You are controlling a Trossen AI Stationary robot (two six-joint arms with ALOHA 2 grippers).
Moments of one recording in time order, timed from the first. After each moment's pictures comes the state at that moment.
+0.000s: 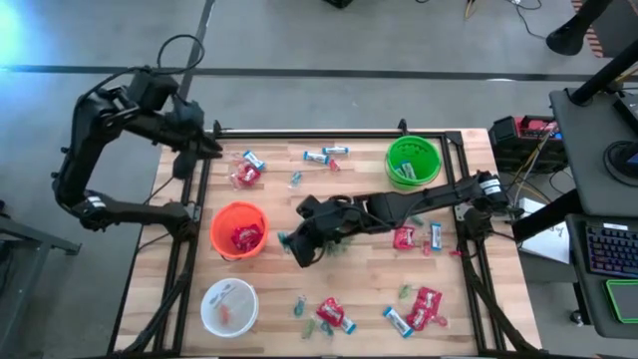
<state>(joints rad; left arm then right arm) 0.74 1.15 1.82 -1.57 0.50 0.31 0.18 1.88 1.75 -0.34 0.04 0.85</state>
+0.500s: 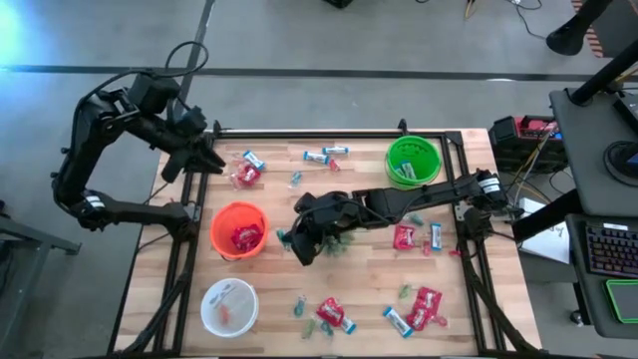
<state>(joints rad) 0.69 1.14 1.82 -1.55 0.80 0.07 0.15 1.88 1.75 -0.33 -0.02 0.73</state>
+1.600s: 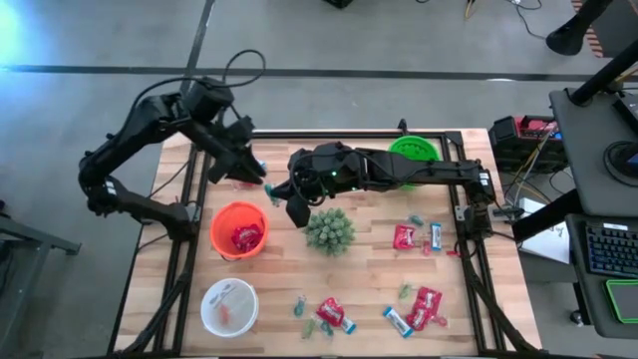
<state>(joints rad) 0.45 1.30 1.73 -1.21 0.79 -0.20 0.01 1.95 2.12 -0.53 -0.03 0.40</state>
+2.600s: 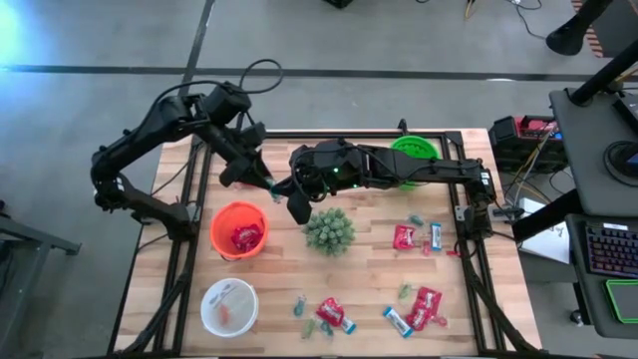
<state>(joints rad) 0.42 1.37 1.73 -1.23 0.79 -0.14 0.01 1.94 2.13 -0.55 -0.02 0.40</state>
